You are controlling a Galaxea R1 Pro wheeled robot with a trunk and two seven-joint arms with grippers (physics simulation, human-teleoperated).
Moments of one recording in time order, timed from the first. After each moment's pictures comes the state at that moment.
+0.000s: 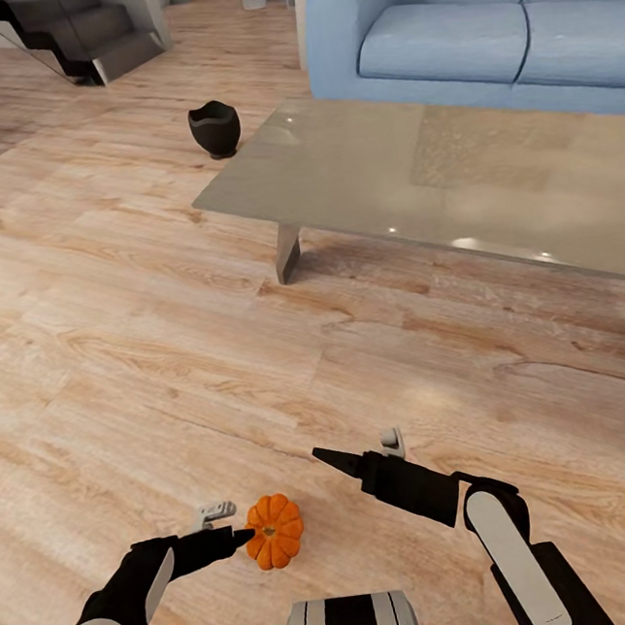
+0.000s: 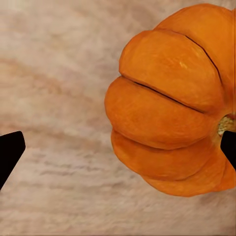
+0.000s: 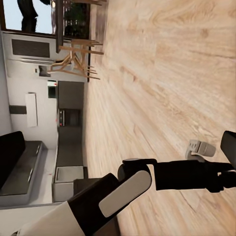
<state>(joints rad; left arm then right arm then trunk) -0.61 0.12 0.12 -0.50 0.00 0.43 -0.52 -0.28 0.06 0.14 -1.58 -0.87 0.86 0.45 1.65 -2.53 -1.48</state>
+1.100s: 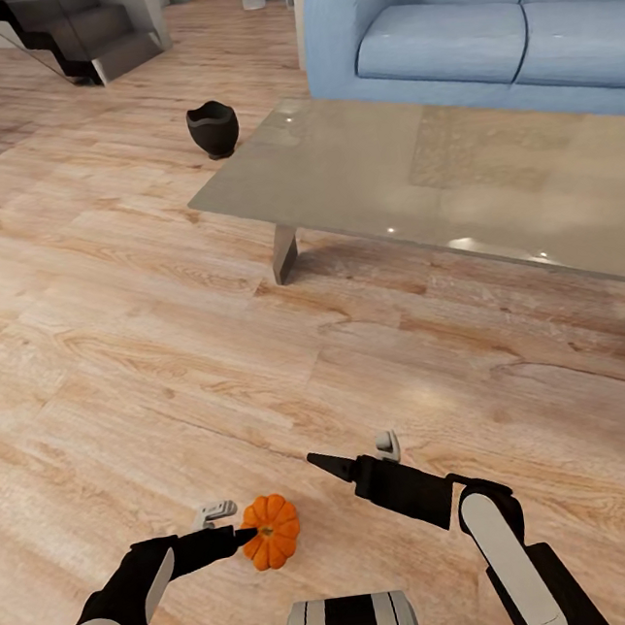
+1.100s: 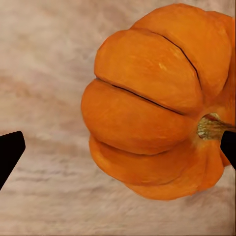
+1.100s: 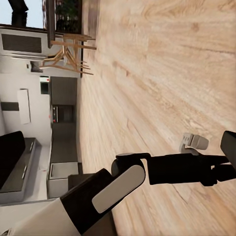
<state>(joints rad) -0.61 0.12 0.12 -0.50 0.00 0.42 -0.56 -0.28 0.06 0.17 -1.58 -0.87 0.86 0.40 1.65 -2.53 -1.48</state>
